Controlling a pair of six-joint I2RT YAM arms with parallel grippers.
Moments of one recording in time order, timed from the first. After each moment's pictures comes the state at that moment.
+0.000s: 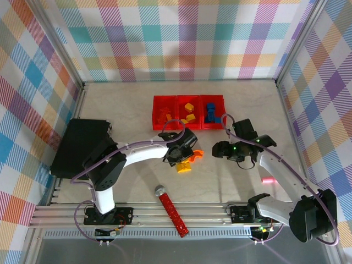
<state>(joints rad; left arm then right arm) -0.92 1.84 1.23 -0.61 -0.10 -1.35 0.36 1.11 0.82 -0.83 -0.30 0.47</state>
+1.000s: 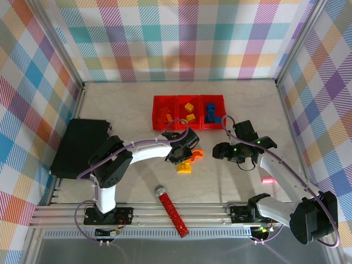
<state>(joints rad) -0.91 1.89 1.25 -0.61 -0.11 -1.28 0.36 1.10 0.81 -0.83 -0.30 0.46</state>
